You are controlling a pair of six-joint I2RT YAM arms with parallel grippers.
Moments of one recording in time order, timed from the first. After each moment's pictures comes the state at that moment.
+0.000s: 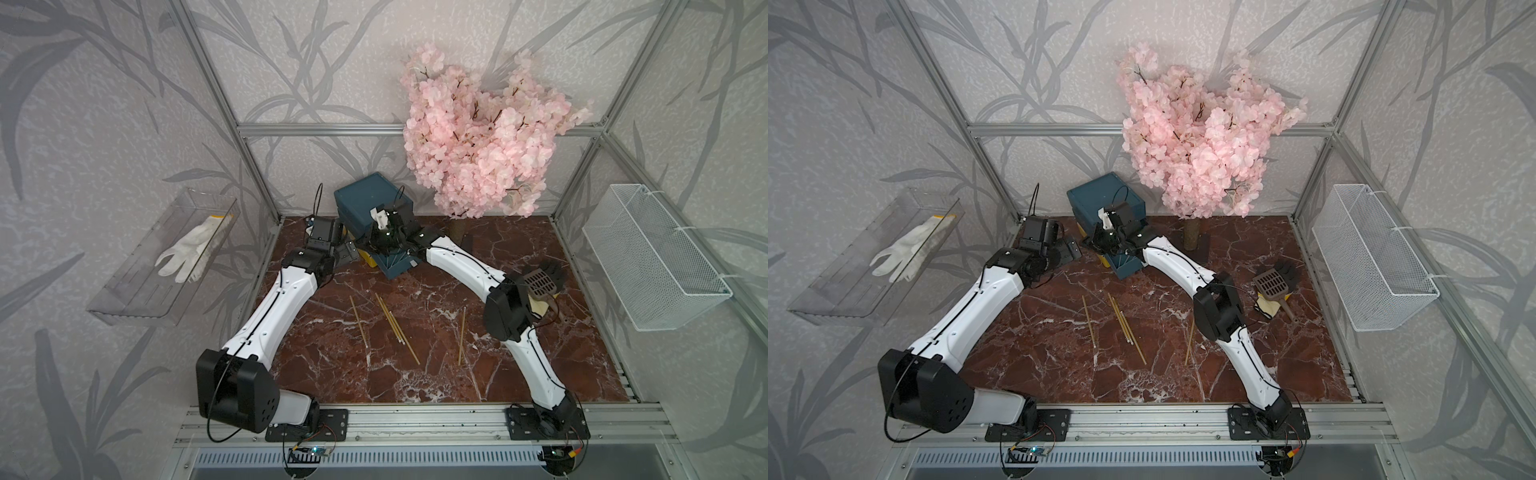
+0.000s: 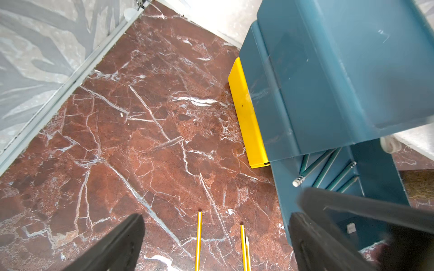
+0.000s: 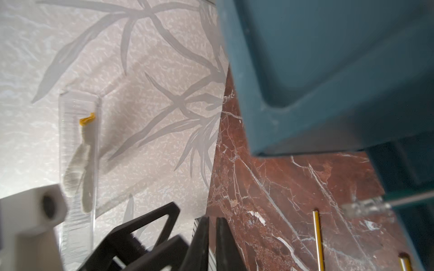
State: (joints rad) left arm -0.23 1.39 1.27 -0.70 -0.29 -0.63; right arm 0.73 2.42 2.31 -0.39 -0.52 1.04
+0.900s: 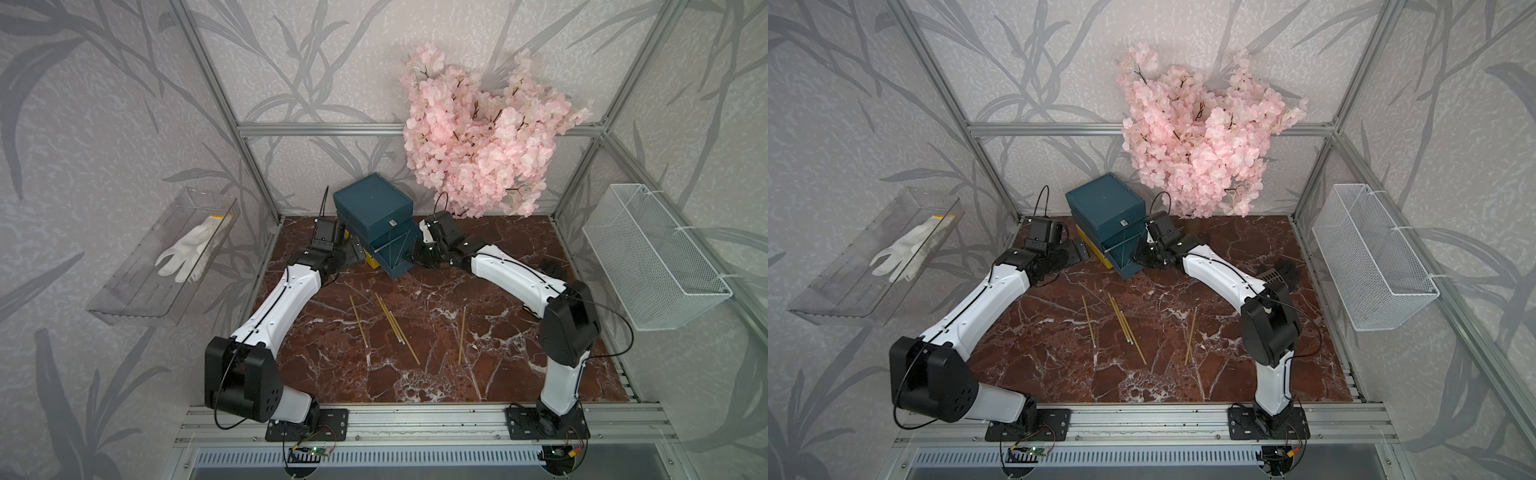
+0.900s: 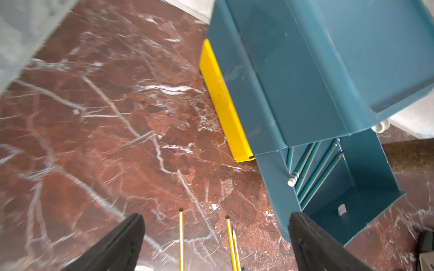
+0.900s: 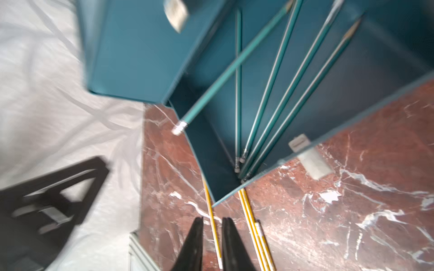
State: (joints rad) left arm -0.22 1.47 1.24 -0.58 -0.12 -0.55; right arm 0.62 1.85 1.59 -0.43 -0.29 0.88
